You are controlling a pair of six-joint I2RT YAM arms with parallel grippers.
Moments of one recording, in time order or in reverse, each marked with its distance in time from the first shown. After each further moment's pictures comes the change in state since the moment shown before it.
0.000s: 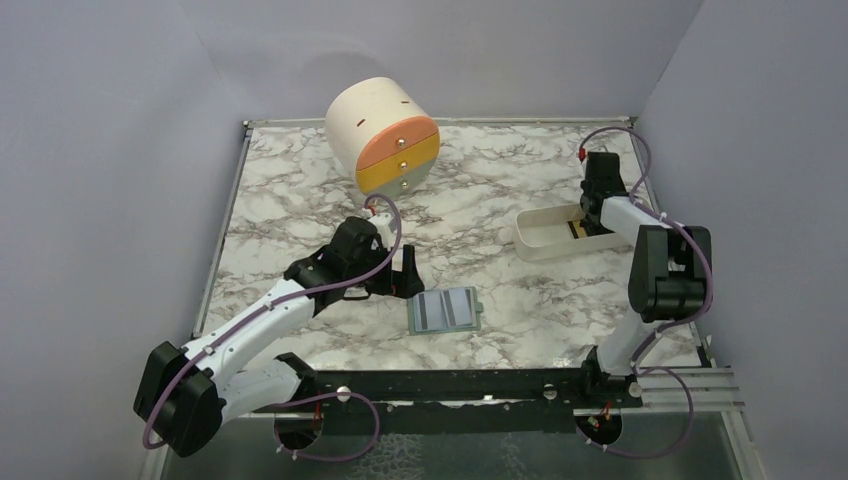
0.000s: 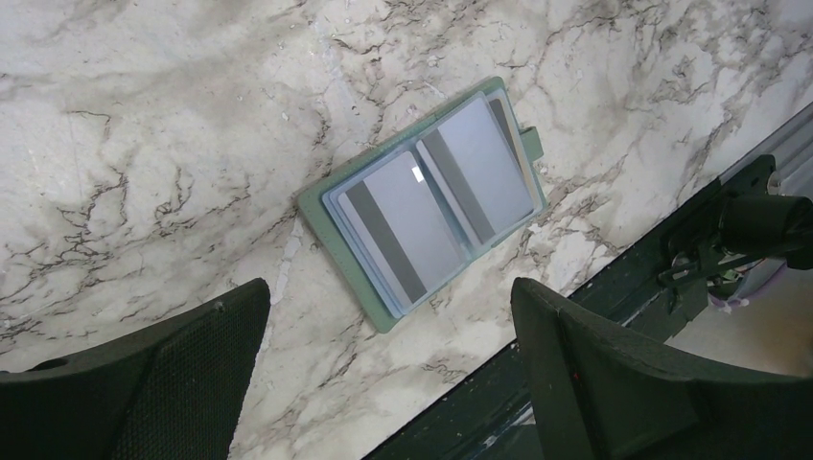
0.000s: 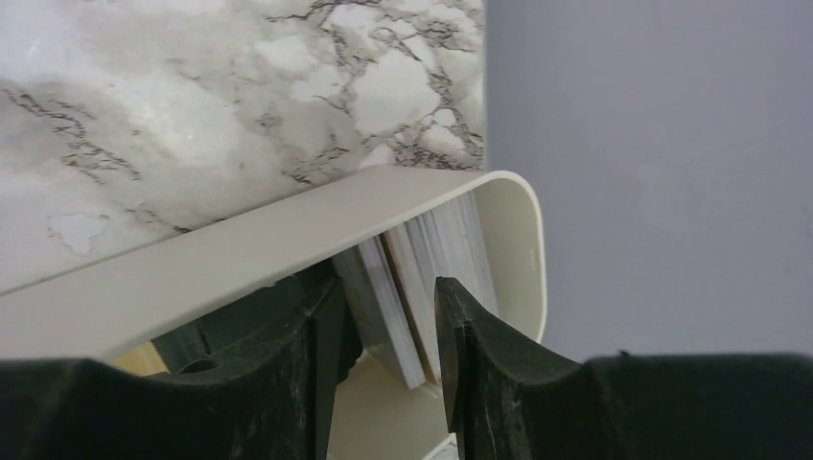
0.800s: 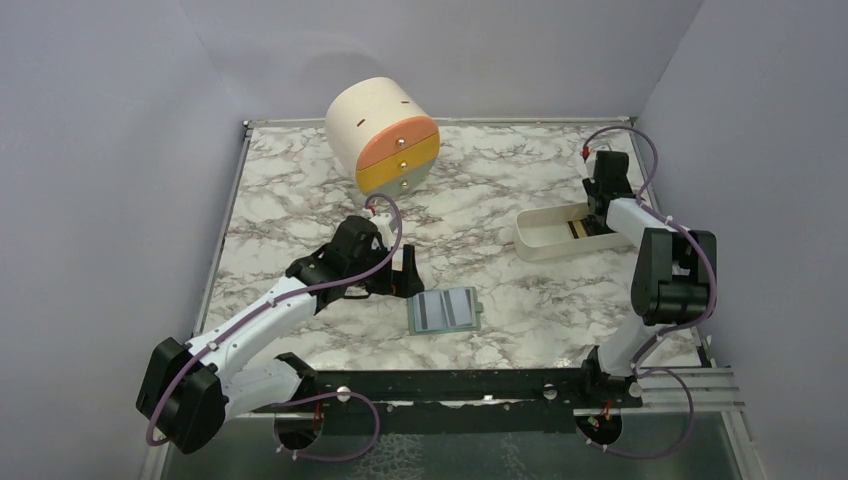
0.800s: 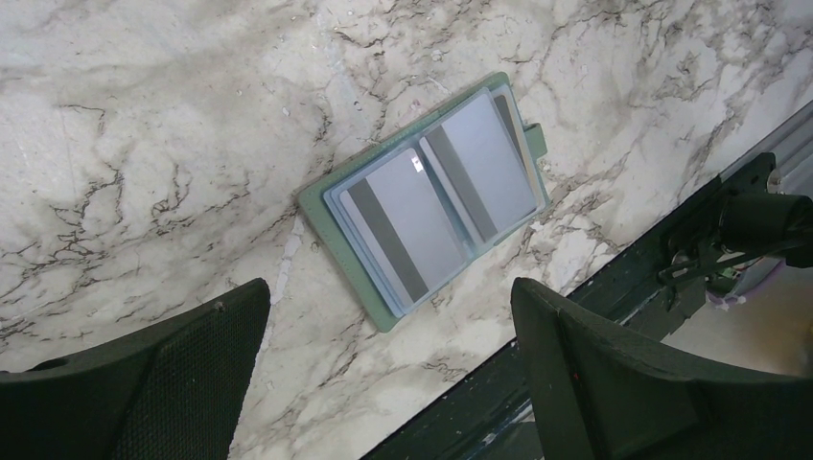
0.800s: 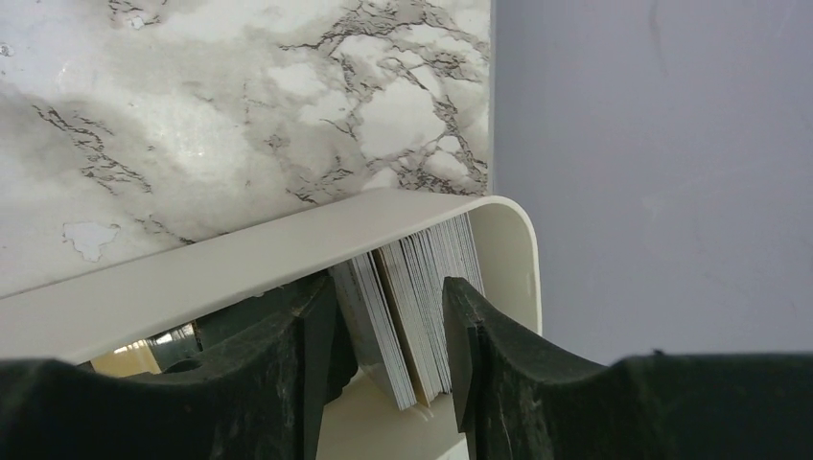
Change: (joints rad) left arm 0.018 0.029 0.002 0.003 0.022 0.000; right arm -0.051 -0.035 -0.015 0.043 -0.097 -0.053
